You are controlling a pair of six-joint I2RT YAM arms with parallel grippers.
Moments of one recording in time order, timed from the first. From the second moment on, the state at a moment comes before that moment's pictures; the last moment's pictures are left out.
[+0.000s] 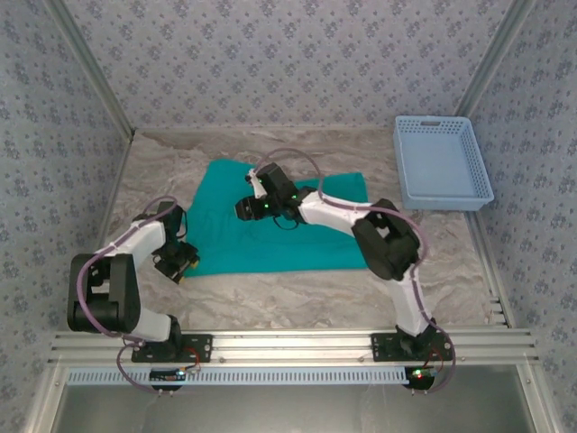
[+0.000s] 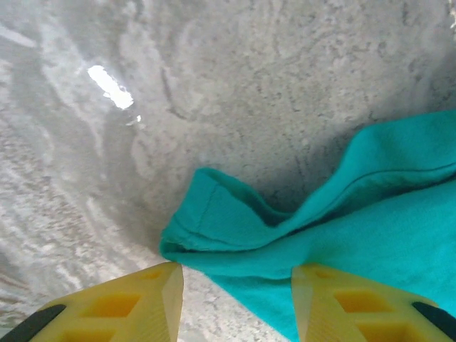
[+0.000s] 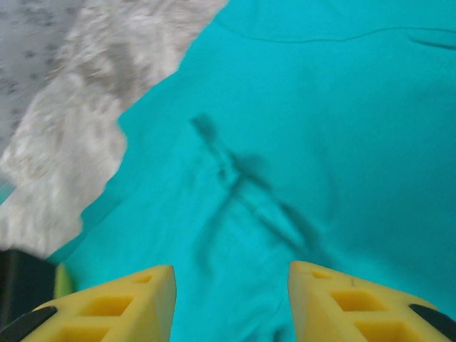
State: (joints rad) left arm -0.03 1.43 0.75 -0.91 0.04 -0.96; right arm 0.80 2.04 1.47 -0.13 -0.29 0.40
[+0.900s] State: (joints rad) left arm -0.34 1.69 1.06 -0.83 -0.10 -0.74; right arm 0.54 1.39 0.64 -0.49 0.14 0.77
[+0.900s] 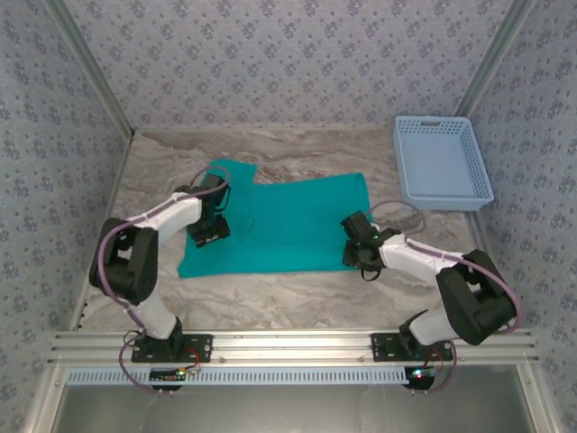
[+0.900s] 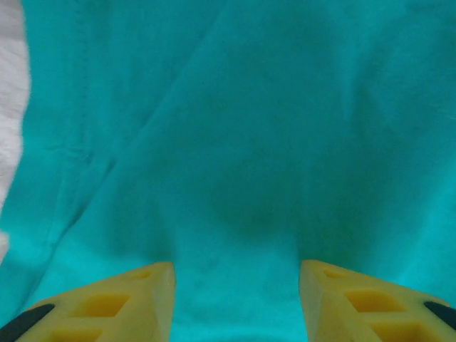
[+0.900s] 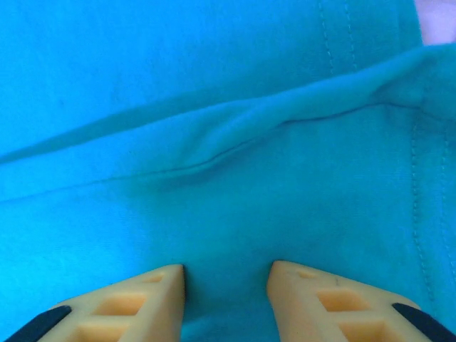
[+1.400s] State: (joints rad) left arm -0.38 1.40 0.86 -0.98 -0.01 -0.70; right arm 0.72 1.11 0.56 -0.88 0.20 1.10
